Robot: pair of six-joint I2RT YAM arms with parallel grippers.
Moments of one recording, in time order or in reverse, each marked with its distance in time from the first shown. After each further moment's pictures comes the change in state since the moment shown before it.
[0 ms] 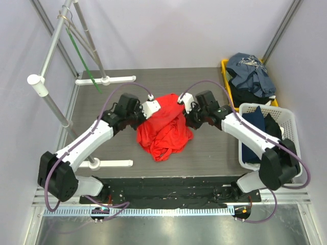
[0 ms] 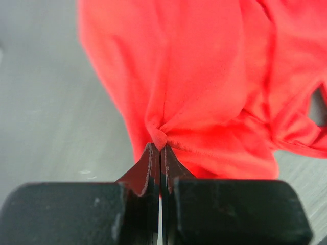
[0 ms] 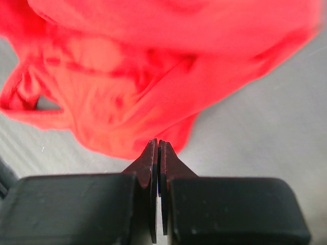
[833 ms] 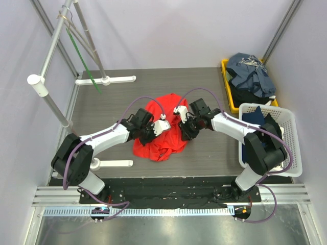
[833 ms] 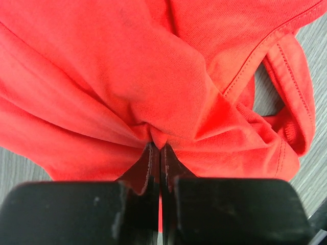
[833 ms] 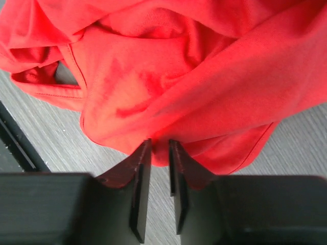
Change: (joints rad) left arm -0.105 0.195 -0.130 0.100 0.094 -0.039; right arm -0.001 0.172 -0.054 0.027 -0.173 0.017
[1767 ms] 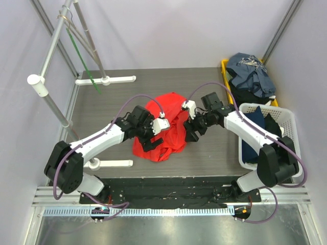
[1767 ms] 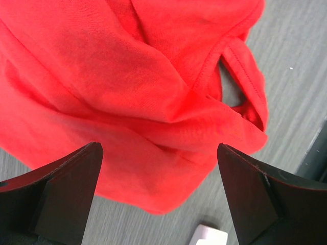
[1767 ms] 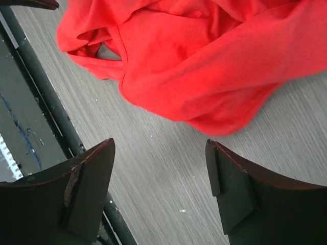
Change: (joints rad) left arm 0.003 -0.119 0.043 -0.119 0.084 0.024; right arm -0.111 -0.177 0.062 -0.232 -0.127 -0.128
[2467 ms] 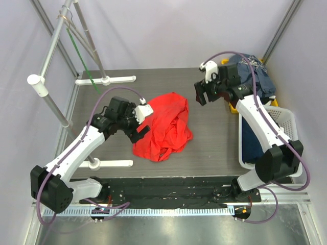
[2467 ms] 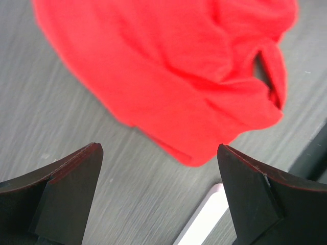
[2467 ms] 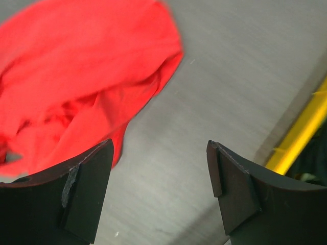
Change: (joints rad) left arm 0.172 -0.214 0.088 -0.161 -0.031 -0.022; right arm -0.126 0.065 0.412 0.049 0.393 0.174
